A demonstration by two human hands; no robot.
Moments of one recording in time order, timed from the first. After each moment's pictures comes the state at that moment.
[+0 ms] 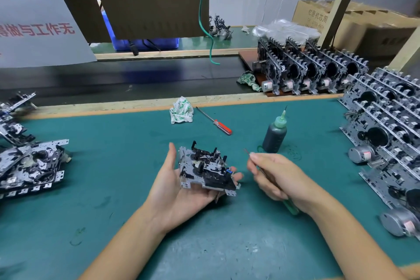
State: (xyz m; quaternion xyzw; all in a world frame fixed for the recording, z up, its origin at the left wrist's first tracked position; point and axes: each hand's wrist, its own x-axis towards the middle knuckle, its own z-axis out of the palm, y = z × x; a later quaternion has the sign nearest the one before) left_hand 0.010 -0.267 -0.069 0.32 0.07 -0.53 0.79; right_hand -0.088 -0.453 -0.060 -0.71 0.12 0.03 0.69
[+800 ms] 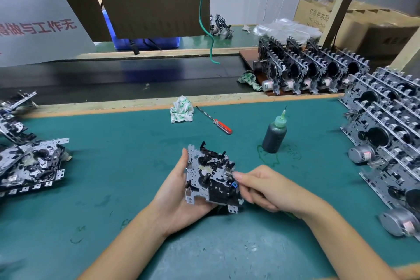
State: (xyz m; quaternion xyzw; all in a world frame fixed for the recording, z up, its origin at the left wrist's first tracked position) left_hand 0.007 -0.269 -0.084 0.36 0.00 -0.56 0.75; right_hand -0.091 -0.439 -0.058 -0.79 0.08 0.12 0.60
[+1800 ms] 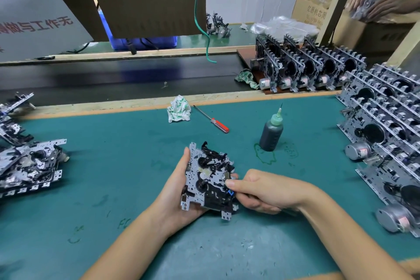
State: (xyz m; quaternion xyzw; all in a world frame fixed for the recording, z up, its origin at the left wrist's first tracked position) left_hand 0.009 -0.275 -0.095 0.41 0.00 -0.54 0.73; right_hand -0.087 -0.445 -0.057 -0.80 0.05 0.25 0.55
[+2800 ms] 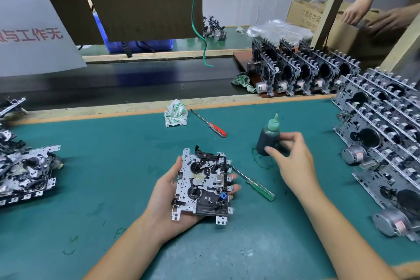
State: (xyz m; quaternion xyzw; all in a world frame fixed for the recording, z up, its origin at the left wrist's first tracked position) left_hand 0.010 -0.266 -0.085 0.32 0.00 -0.57 0.76; right_hand -0.078 -0.485 -0.081 -0.78 0.34 -0.28 0.45
